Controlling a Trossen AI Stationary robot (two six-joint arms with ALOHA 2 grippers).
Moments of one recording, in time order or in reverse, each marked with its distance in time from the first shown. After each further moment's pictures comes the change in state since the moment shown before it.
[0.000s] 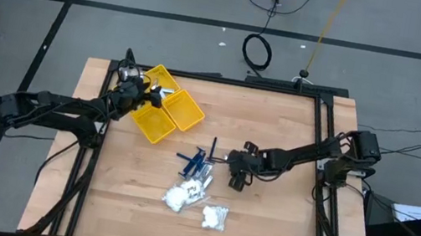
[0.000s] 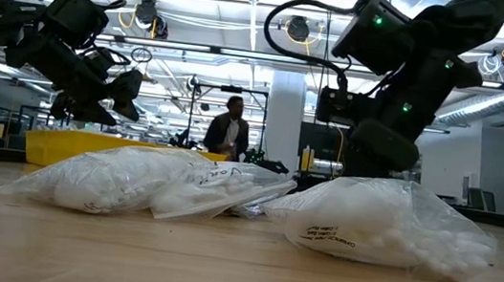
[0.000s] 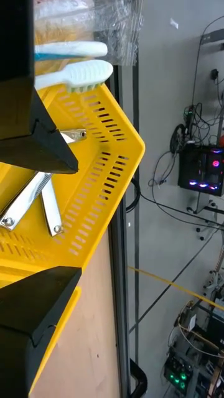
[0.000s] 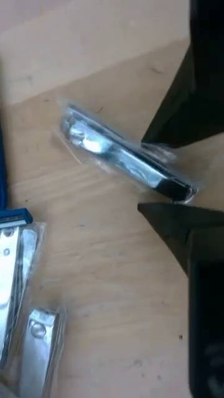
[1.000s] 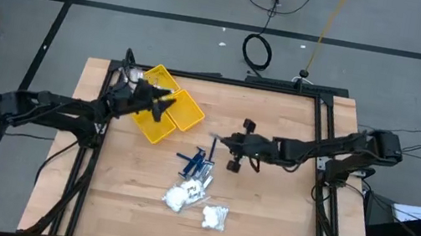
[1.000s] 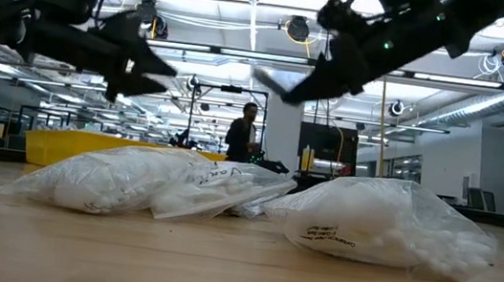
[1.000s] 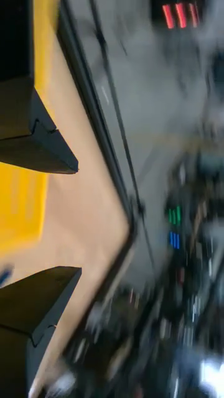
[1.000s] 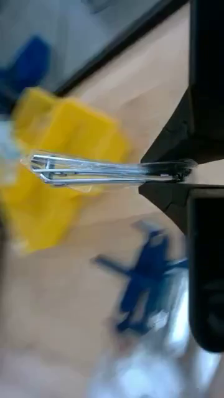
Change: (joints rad) left arm -0.081 0.000 0.000 0.302 0.520 0.151; right arm -0.068 -0.220 -0.030 0.402 0.153 -0.376
